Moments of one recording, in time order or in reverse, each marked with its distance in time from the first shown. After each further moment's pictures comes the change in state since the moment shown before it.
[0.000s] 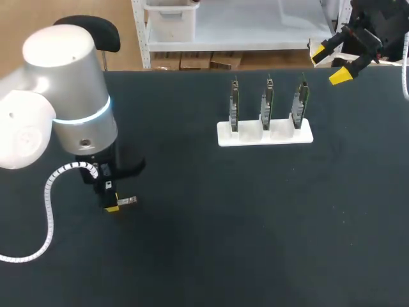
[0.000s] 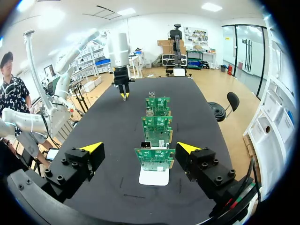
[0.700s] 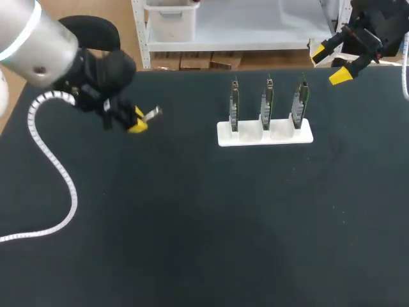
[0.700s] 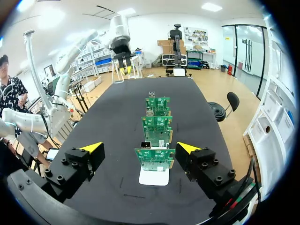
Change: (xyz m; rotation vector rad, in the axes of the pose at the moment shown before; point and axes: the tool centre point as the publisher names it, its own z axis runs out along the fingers) left arm -0.094 0.044 -0.172 -0.139 -0.567 0.045; right arm 0.000 0.000 0.000 0.000 0.000 0.000
